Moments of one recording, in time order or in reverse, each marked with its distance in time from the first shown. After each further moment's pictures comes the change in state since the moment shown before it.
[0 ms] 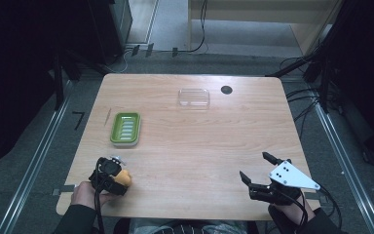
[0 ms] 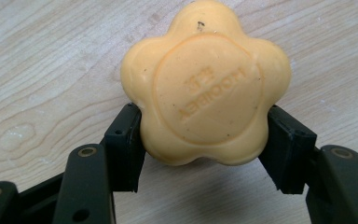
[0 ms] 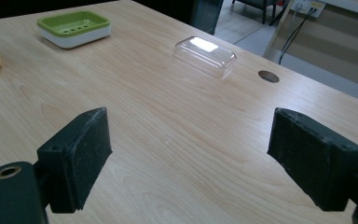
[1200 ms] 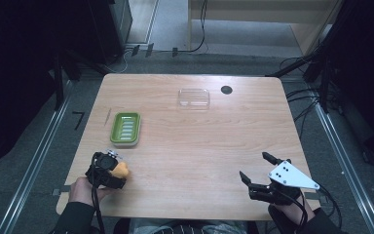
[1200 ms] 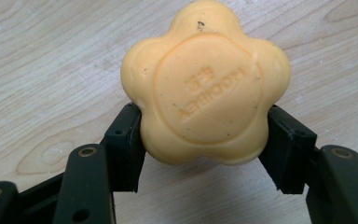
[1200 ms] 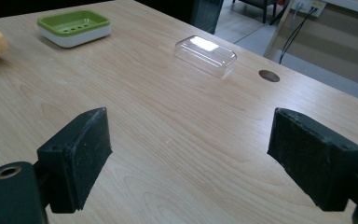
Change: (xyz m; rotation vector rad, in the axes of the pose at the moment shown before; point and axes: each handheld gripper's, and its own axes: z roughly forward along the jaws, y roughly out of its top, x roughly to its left) left arm 0.010 0.006 -0.011 -0.093 0.025 -0.024; right arm 0.000 0.000 0.000 0.003 0.001 -0.002
